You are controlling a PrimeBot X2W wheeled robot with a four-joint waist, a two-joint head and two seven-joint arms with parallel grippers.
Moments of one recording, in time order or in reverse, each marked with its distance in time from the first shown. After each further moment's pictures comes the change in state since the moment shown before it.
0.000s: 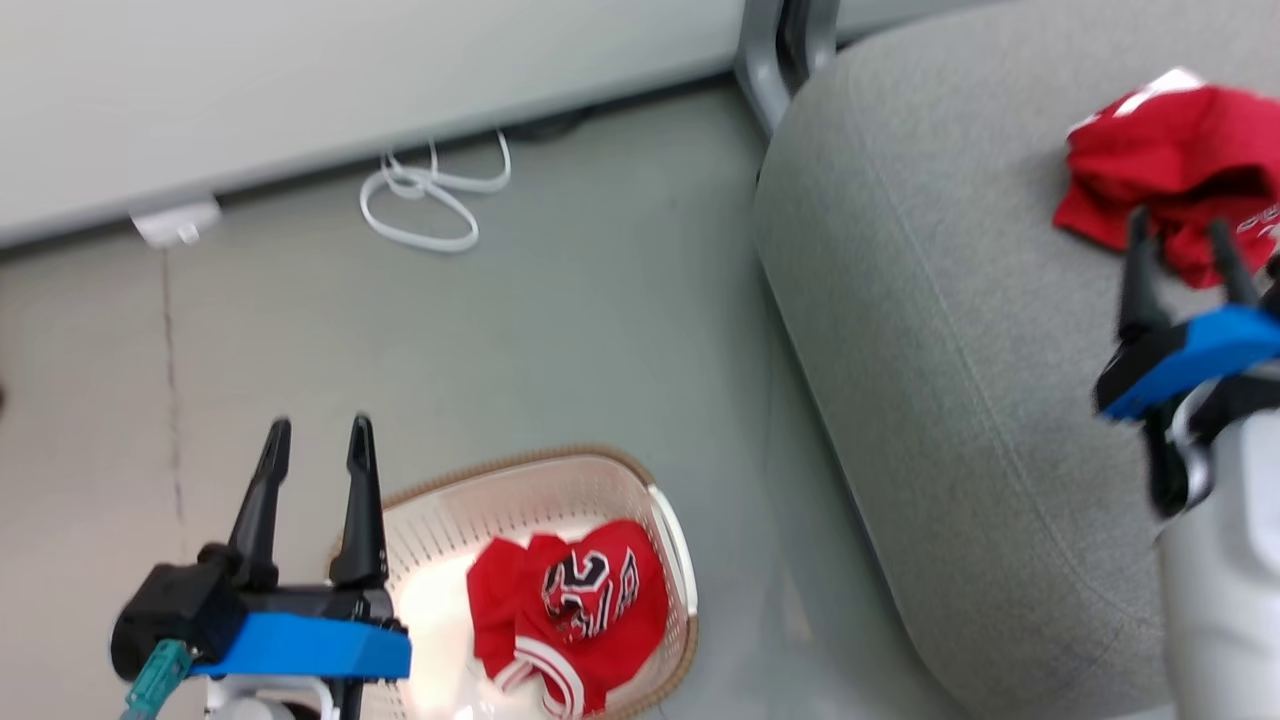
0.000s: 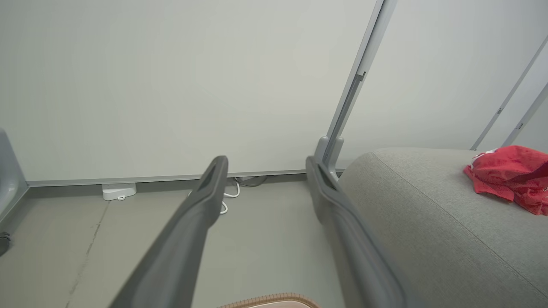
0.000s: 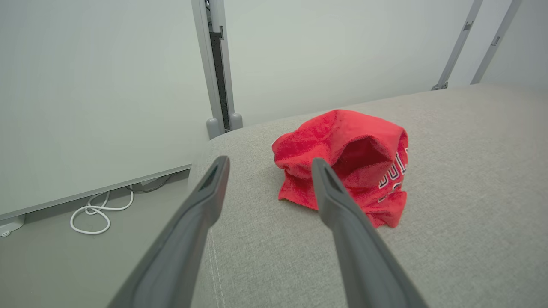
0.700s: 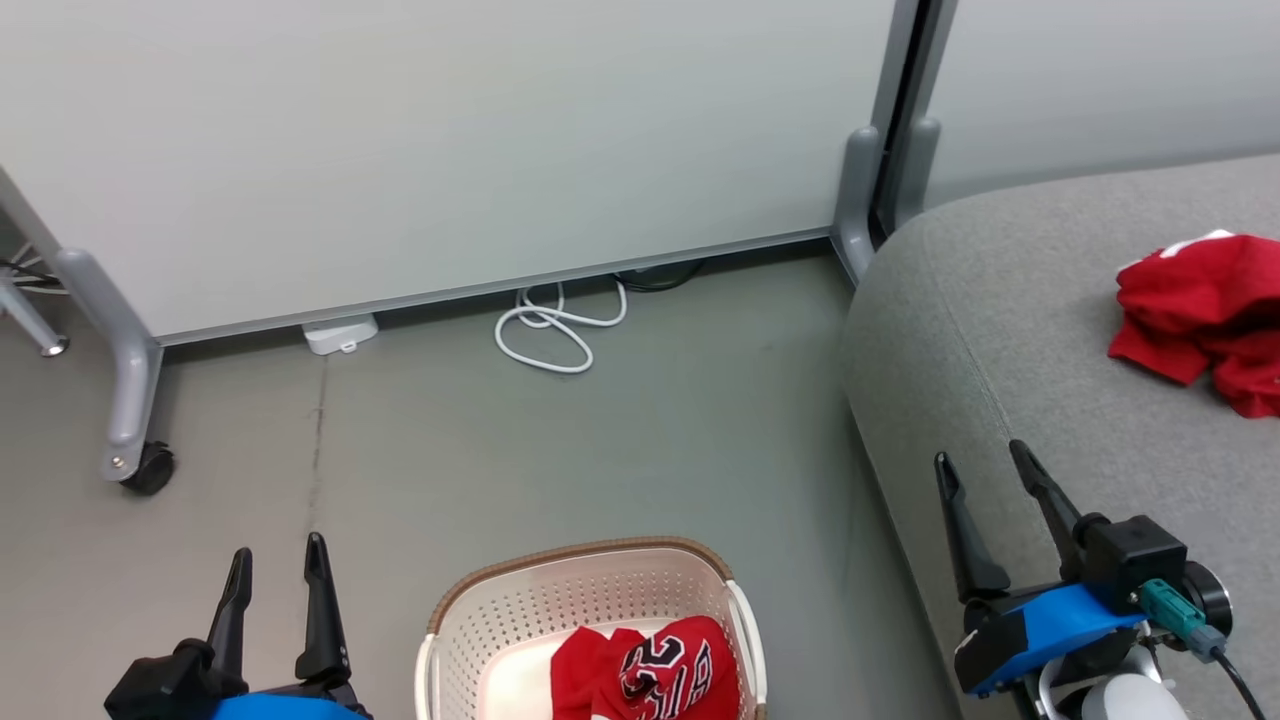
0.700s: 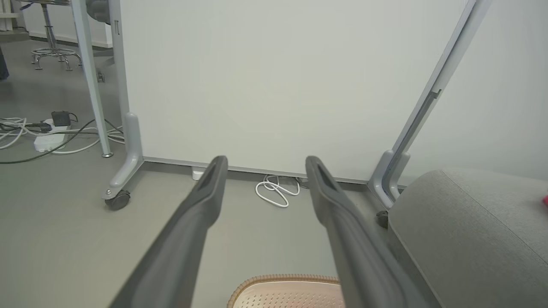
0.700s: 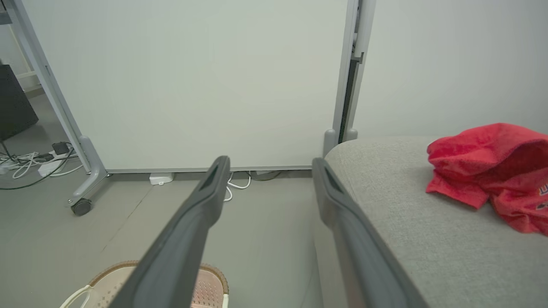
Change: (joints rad) left arm 0.109 -0.048 0.131 0.152 0.009 -0.002 0.000; right arm 0.585 0.094 0.336 -0.517 0.080 0.000 -0.023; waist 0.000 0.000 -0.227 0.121
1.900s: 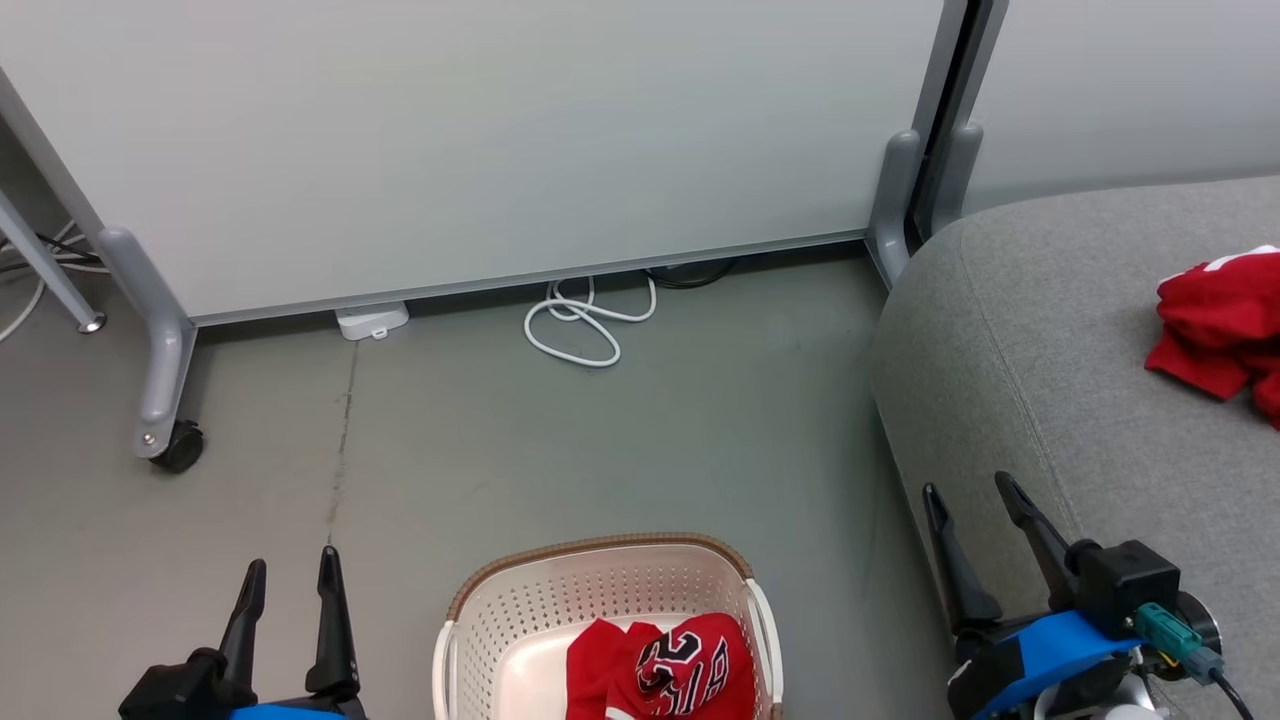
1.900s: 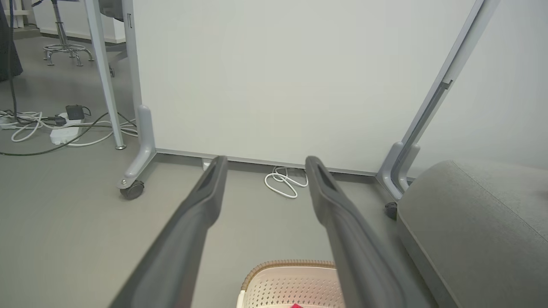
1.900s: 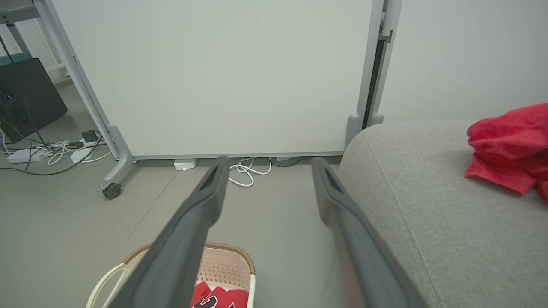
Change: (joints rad) left arm 0.023 0.014 -0.024 0.011 -0.002 -0.004 0.000; right arm 0.078 0.001 0.030 -0.071 0.045 0.000 0.060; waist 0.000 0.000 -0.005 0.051
